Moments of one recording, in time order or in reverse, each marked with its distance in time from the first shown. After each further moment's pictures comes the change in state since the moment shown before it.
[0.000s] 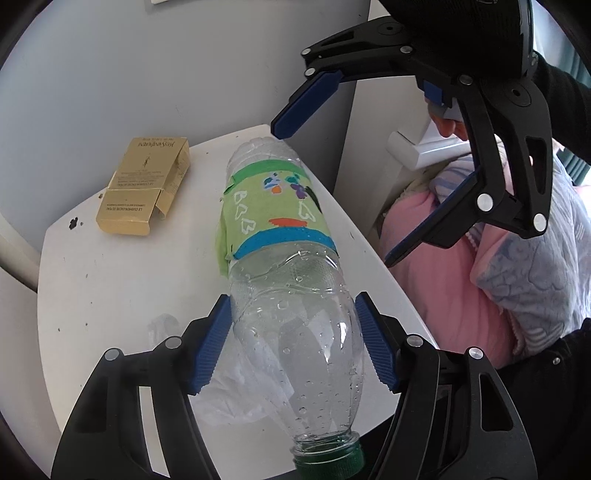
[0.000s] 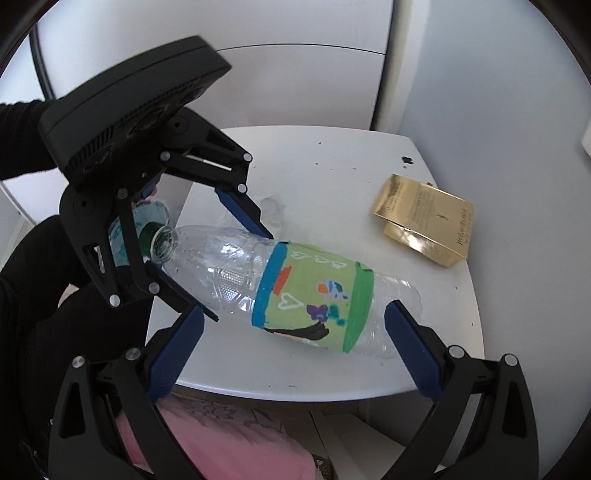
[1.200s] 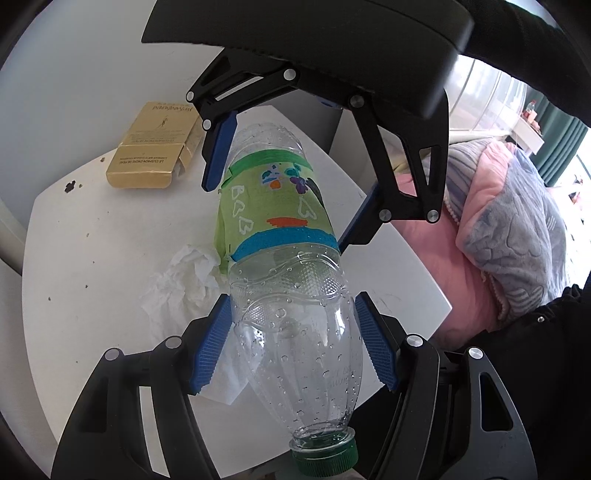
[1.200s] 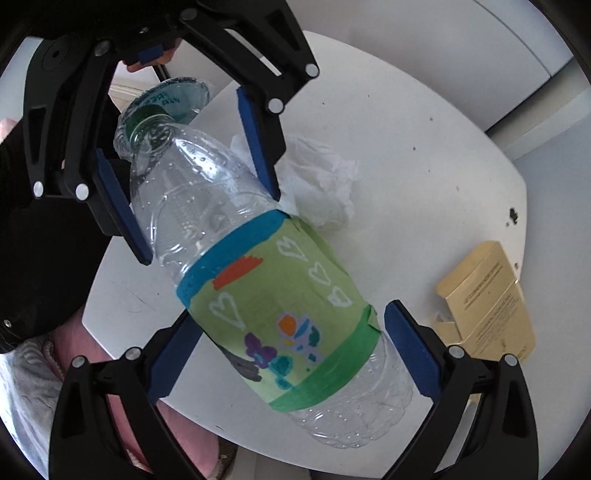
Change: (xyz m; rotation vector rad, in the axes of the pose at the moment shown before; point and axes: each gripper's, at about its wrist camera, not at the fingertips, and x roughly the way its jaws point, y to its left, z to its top) left arm -0.007 0.044 -0.041 -0.010 -0.002 -0.147; right arm 0.112 0.006 0.068 -0.466 0.374 0.113
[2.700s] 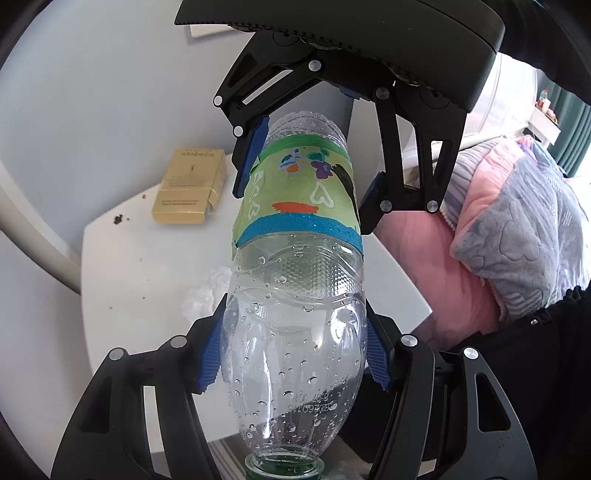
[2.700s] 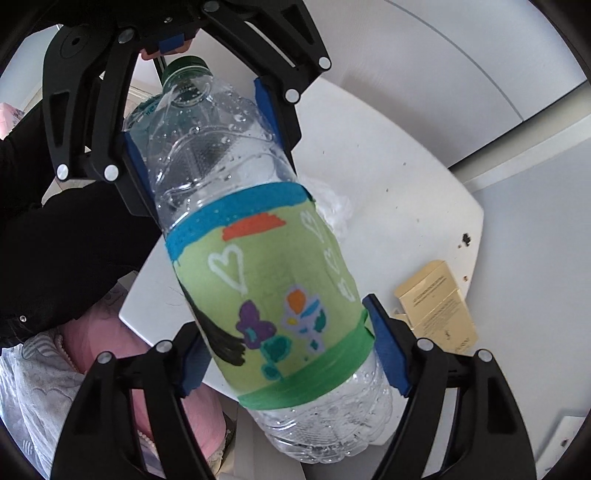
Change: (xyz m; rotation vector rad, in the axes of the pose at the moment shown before) left arm -0.075 -0.032 0.017 0.045 -0.023 0.168; right arm -0.058 0.037 -0.012 -0.096 -0.049 -0.144
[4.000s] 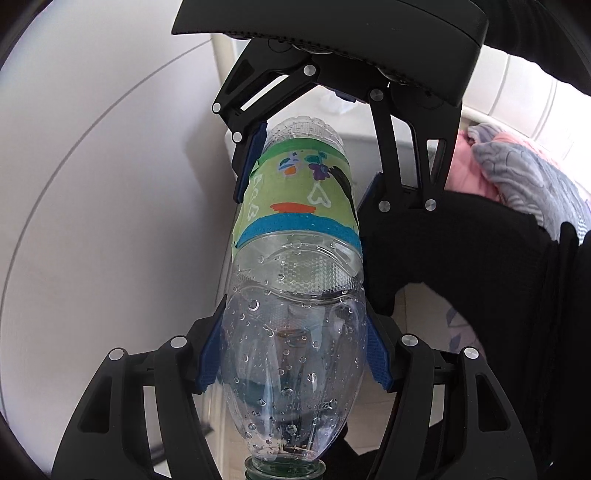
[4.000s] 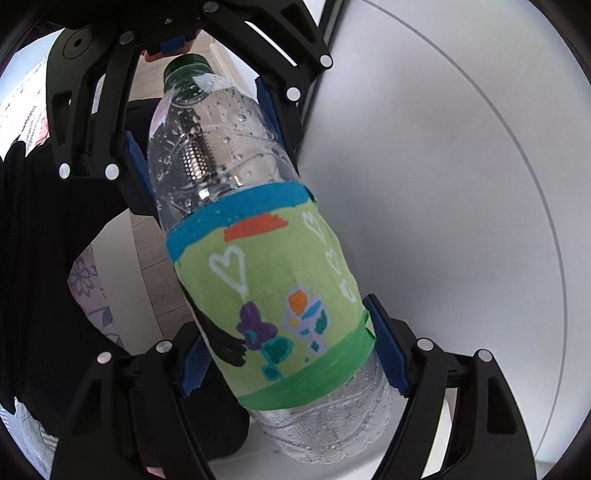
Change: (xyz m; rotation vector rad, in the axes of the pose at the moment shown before) left arm -0.177 -0.095 -0.307 -0.485 0.079 0.329; right arm 0.042 0.196 0.265 -0.571 -0.178 0.161
